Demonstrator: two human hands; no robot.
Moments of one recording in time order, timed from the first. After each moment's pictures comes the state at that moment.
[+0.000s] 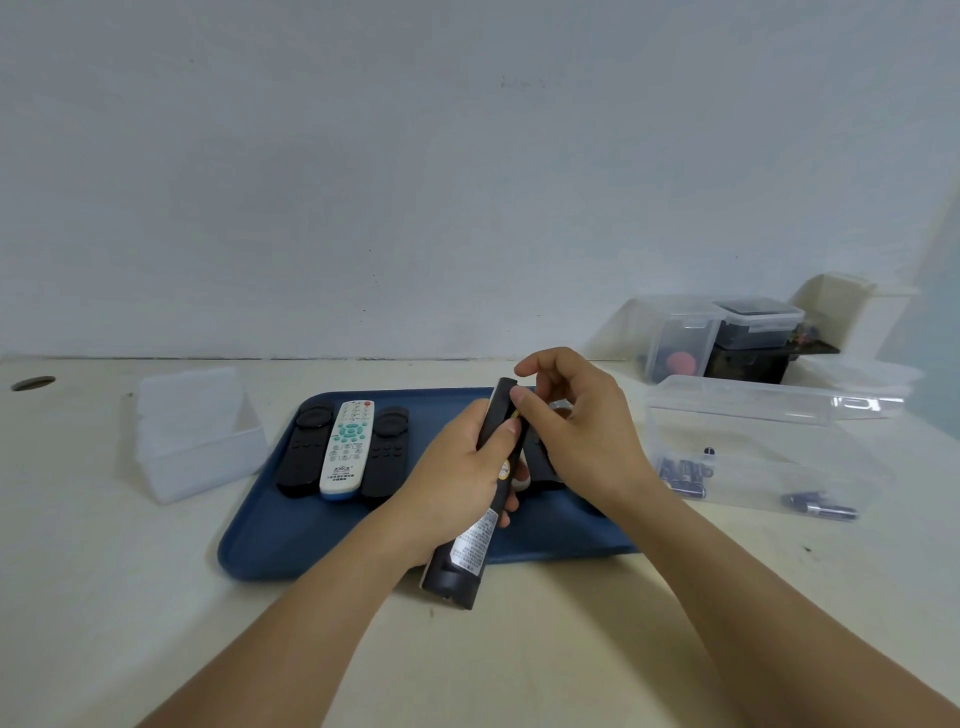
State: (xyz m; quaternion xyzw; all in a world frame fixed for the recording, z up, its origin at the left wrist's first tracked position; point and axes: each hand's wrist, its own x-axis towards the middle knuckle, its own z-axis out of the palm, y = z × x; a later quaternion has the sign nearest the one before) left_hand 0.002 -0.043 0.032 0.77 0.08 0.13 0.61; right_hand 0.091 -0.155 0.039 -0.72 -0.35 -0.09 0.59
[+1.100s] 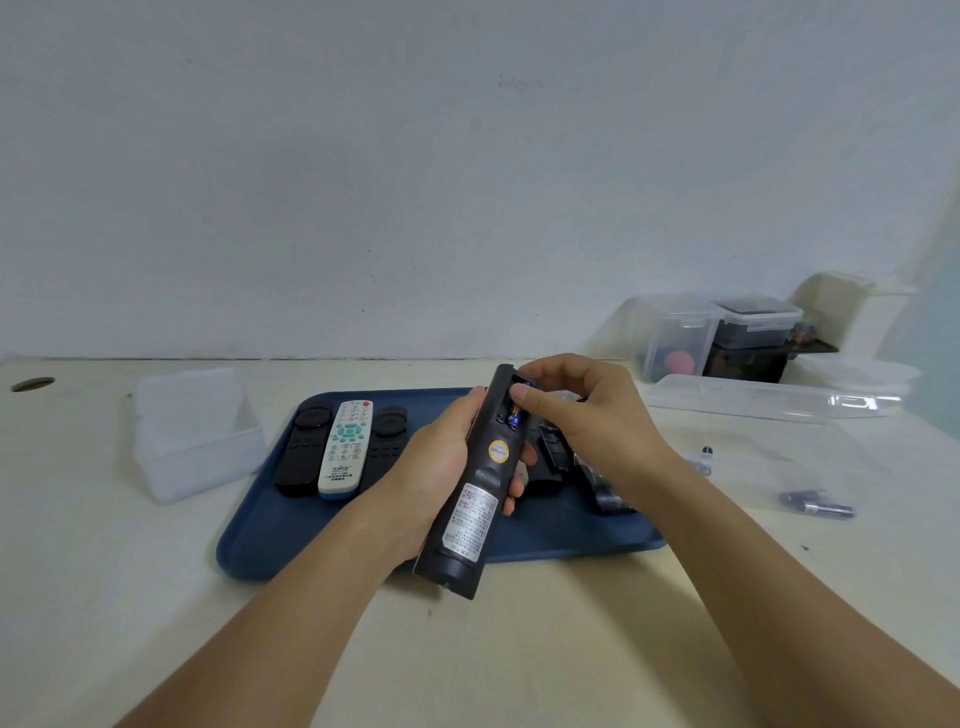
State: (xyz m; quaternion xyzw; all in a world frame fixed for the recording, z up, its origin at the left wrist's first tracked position) left_hand 0.004 -0.038 0.040 0.59 0.12 0.06 0.79; right_hand 0.108 -0.166 0.045 -0.73 -0.30 0.02 0.61
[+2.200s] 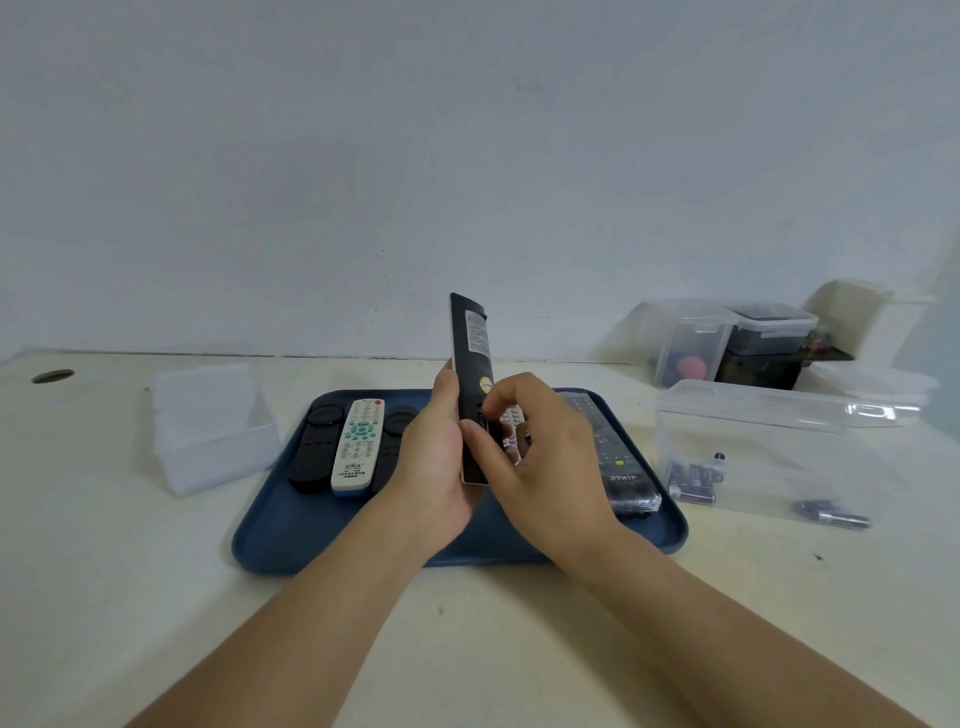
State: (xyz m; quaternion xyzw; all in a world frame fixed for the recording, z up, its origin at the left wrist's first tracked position) left_hand 0.009 -0.039 0.041 0.41 0.17 0.16 0.88; right_hand 0.054 -0.132 0.020 -0.72 -0.41 -0.21 0.52
